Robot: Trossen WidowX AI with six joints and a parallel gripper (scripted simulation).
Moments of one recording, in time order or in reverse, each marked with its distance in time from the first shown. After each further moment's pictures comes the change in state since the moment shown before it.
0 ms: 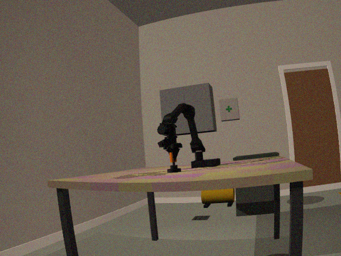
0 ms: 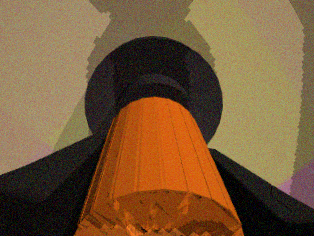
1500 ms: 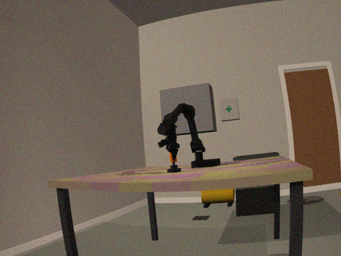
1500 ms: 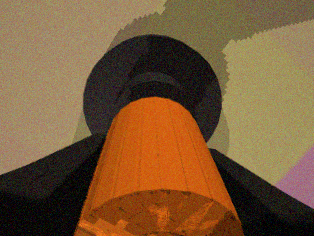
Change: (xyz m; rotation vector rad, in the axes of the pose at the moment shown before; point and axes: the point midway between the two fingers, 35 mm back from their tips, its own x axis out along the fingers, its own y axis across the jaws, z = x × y) arm 0.000 -0.001 -0.001 0.202 0.001 -0.001
